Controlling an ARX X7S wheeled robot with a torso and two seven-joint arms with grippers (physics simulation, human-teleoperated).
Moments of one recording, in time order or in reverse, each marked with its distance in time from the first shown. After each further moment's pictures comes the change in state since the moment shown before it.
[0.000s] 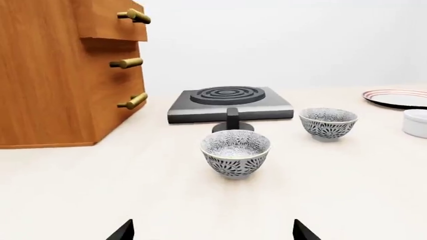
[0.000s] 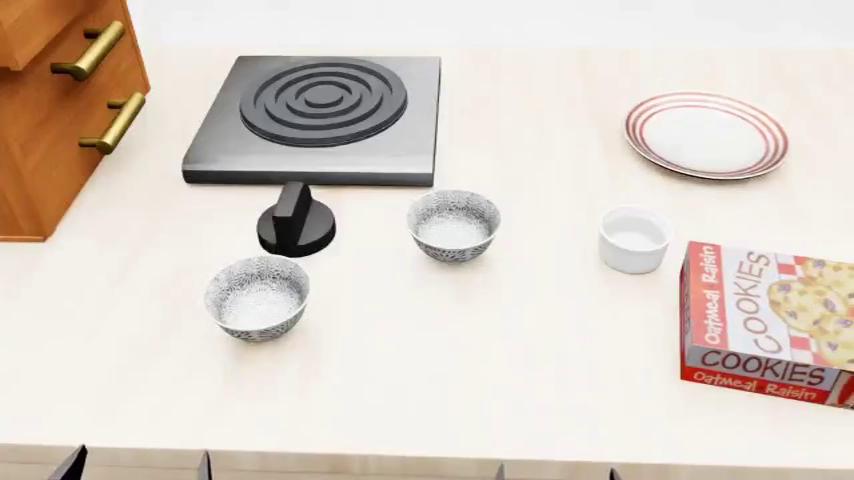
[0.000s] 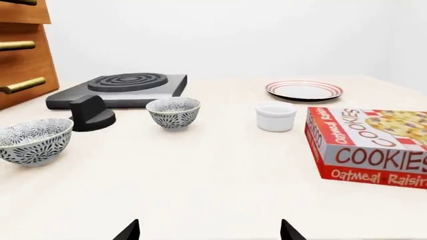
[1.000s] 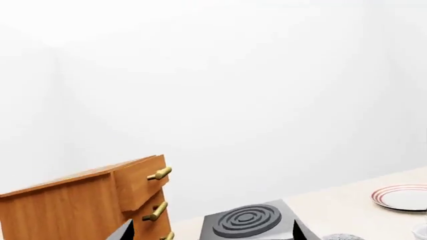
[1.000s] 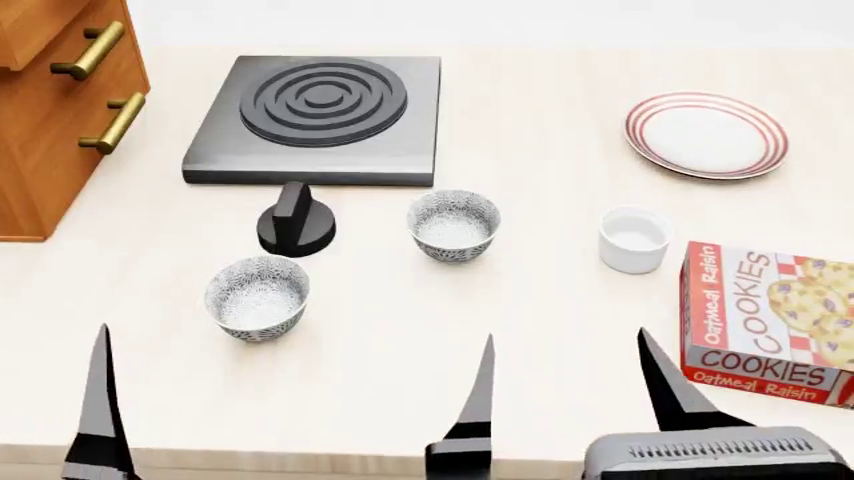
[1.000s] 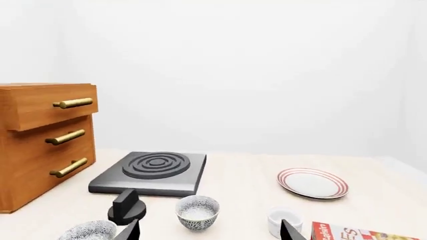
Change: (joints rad) left arm 0.019 -0.123 0.048 0.846 0.121 -0.469 0.007; right arm 0.126 0.114 -0.004 -0.919 0.183 0.835 0.133
